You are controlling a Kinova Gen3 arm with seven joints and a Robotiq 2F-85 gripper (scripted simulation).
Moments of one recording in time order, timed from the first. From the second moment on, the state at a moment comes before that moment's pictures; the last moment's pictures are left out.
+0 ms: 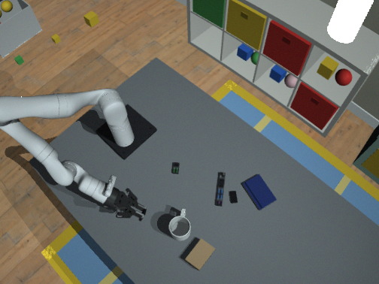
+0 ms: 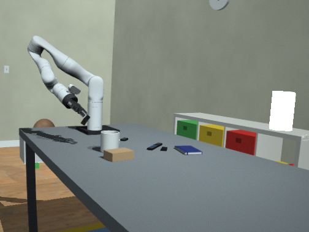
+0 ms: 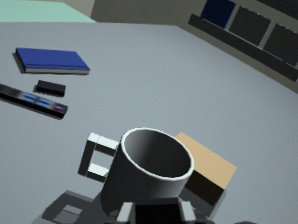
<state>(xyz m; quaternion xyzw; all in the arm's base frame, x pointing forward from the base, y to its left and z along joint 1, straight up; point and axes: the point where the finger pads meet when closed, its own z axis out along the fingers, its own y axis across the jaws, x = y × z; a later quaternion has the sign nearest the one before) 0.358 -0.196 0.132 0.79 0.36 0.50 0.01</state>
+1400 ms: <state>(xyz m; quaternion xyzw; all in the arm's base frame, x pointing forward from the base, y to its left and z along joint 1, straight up) 0.351 -0.204 0.123 0.77 0.01 0.64 0.00</state>
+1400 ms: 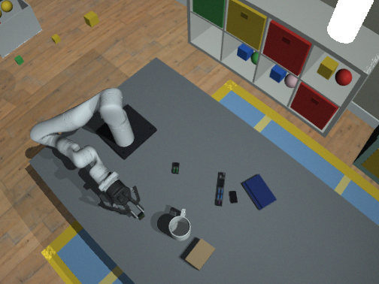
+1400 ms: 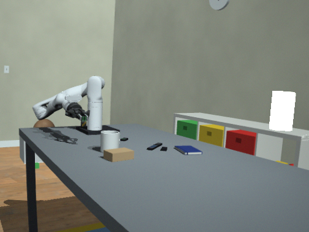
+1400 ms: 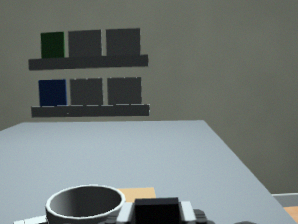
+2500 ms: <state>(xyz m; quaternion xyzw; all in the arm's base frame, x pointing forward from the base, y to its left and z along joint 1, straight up) 0.350 -0.203 0.108 0.77 0.01 0.64 0.00</state>
